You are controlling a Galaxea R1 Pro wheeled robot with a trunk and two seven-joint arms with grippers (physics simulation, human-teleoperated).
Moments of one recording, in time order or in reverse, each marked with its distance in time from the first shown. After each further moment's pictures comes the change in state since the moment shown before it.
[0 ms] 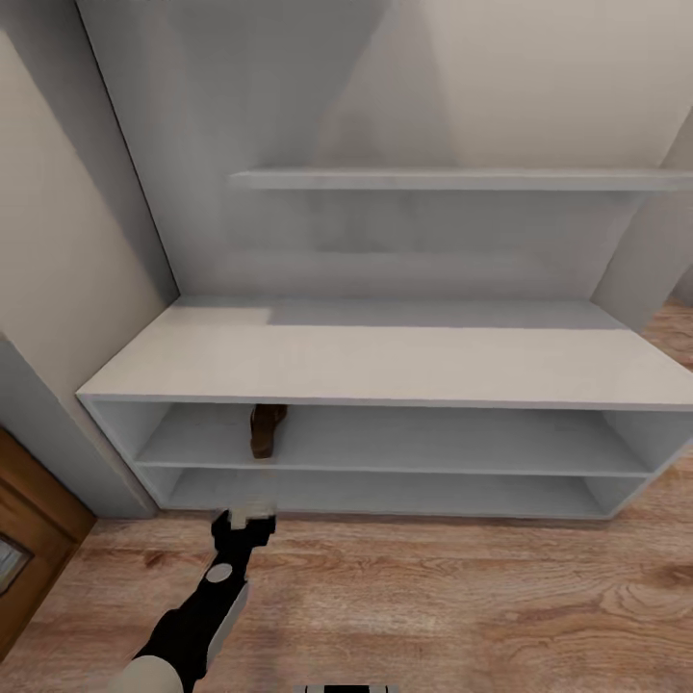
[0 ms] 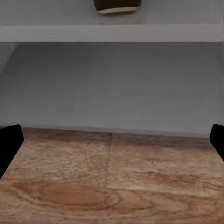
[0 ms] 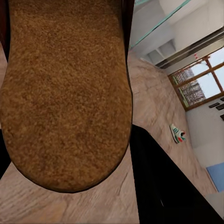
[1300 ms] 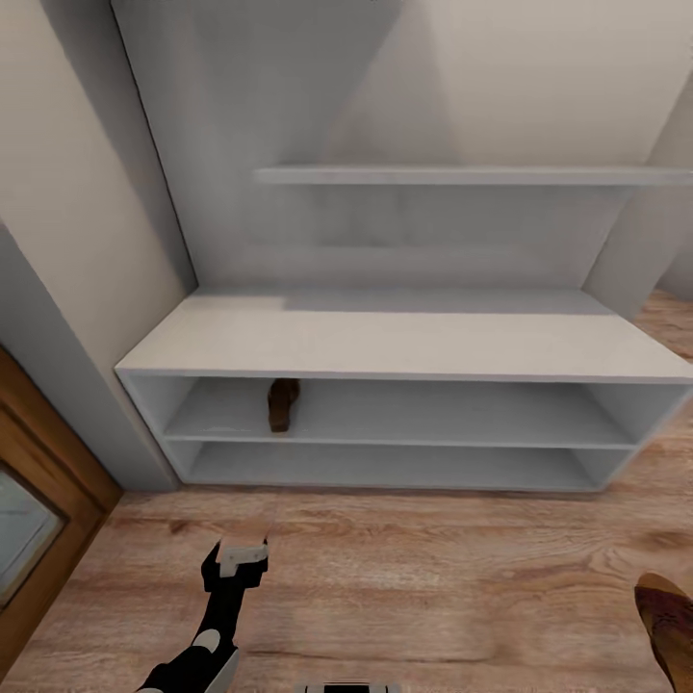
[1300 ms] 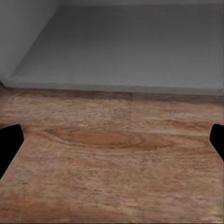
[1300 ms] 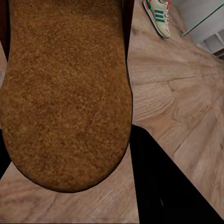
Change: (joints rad) left arm 0.000 0.001 -0.001 0.354 0.000 -0.463 -0.002; right arm 0.000 0.098 -0.001 -0.001 -0.005 -0.011 0.174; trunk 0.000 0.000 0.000
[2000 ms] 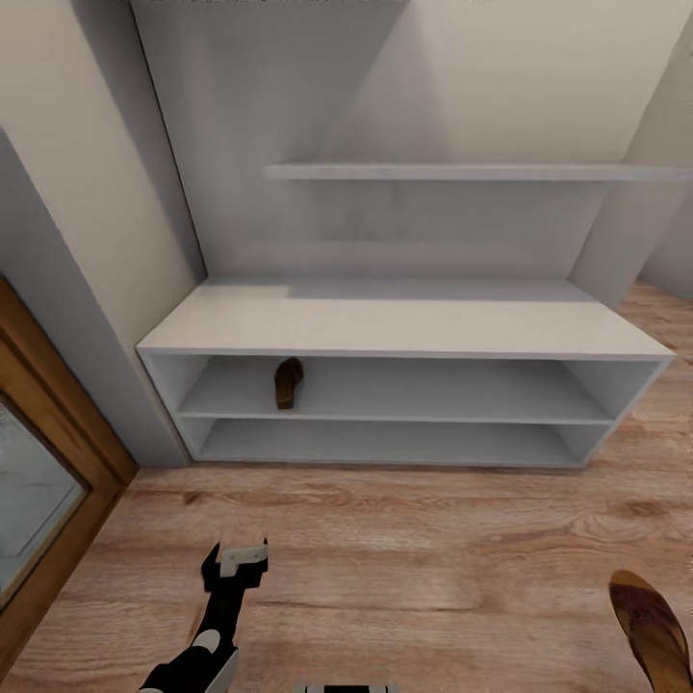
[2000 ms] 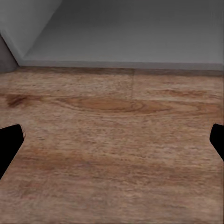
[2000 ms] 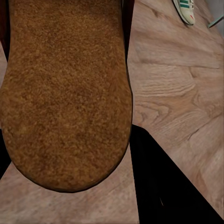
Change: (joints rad) left arm 0.000 0.000 0.000 0.001 0.000 0.000 0.000; right arm 0.000 0.000 -0.004 0.000 -0.002 -0.001 0.125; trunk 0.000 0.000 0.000
